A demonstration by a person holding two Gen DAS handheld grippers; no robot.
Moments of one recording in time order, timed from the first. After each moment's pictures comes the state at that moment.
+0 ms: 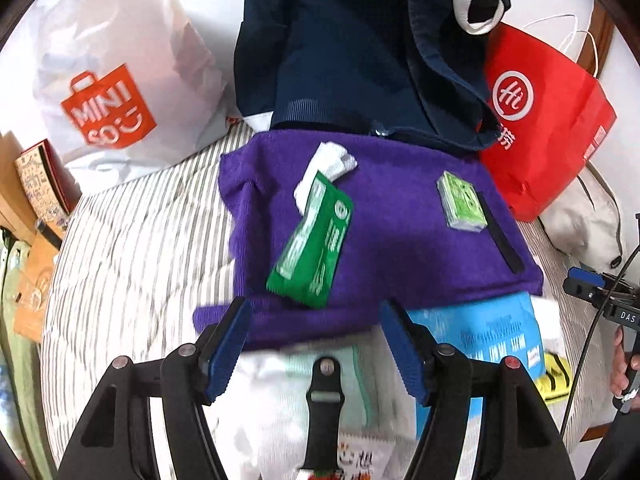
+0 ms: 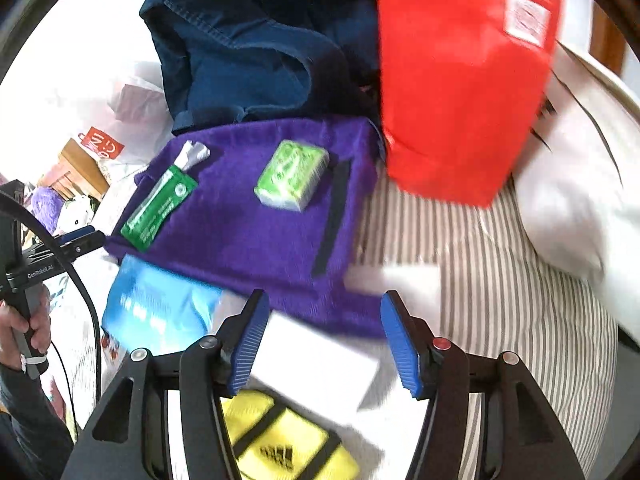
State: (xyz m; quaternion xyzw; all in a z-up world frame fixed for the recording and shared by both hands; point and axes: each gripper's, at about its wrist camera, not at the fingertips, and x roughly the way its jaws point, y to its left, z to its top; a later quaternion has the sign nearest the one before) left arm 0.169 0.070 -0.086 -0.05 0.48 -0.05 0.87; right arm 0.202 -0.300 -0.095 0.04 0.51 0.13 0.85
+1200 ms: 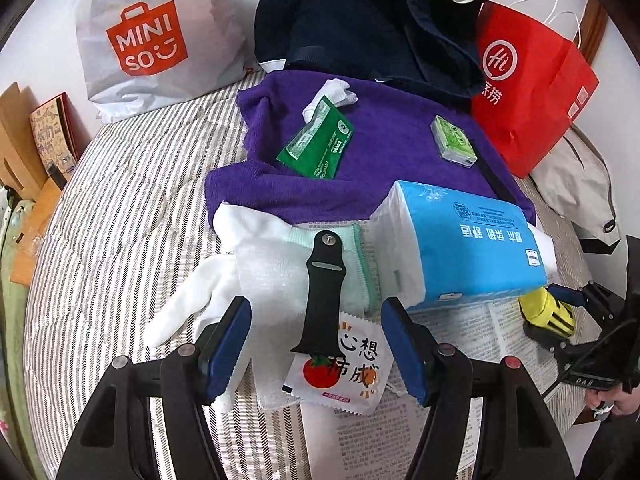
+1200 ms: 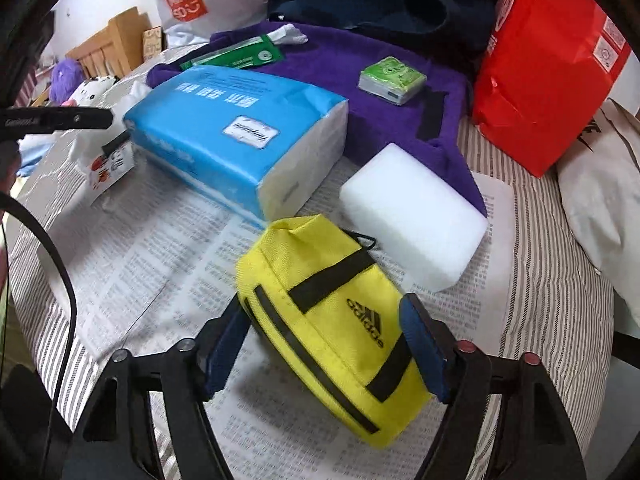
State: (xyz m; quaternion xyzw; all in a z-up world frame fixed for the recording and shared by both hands) left arm 0.093 0.074 -0.117 -0.06 0.50 -0.04 0.86; right arm 0.100 -0.237 -0.152 -0.14 0.50 0.19 0.83
